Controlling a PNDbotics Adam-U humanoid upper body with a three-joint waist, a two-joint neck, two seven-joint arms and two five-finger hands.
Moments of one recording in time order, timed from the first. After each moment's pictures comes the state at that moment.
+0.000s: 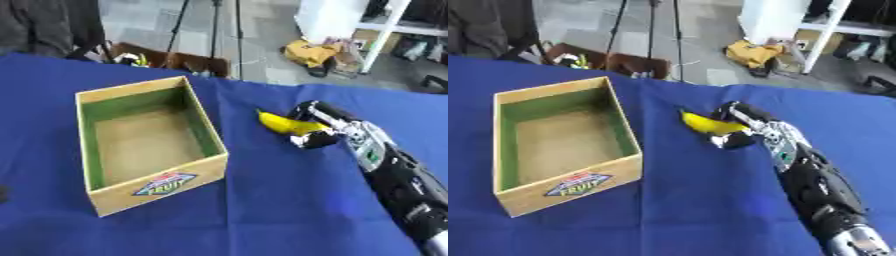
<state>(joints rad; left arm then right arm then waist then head) -0.23 0.33 0.02 -1.68 0.11 -0.16 -0.03 -0.90 -0.46 -0.08 -0.68 0.81 -0.47 0.24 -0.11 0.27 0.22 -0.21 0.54</state>
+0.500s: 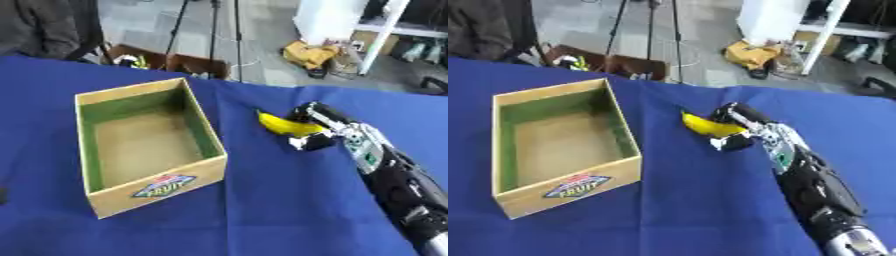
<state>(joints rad) -0.23 0.33 0.02 -1.68 0.11 -0.16 -0.03 -0.90 -0.45 -0.08 -0.69 0.82 -0.46 0.21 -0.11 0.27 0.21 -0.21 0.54</state>
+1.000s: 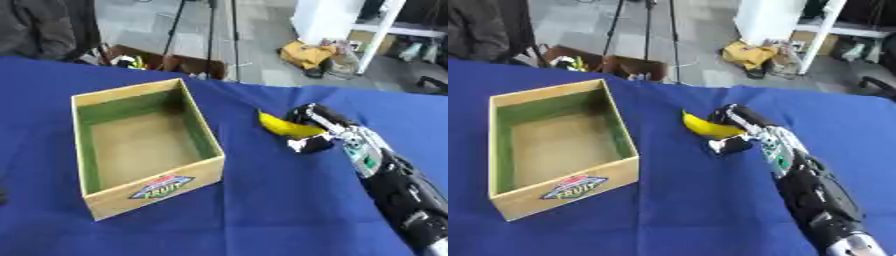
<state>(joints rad) -0.23 0.33 0.02 -1.68 0.11 -0.16 -0.03 -0.88 -0.45 -0.08 -0.74 0.80 -0.48 0.19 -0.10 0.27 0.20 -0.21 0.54</state>
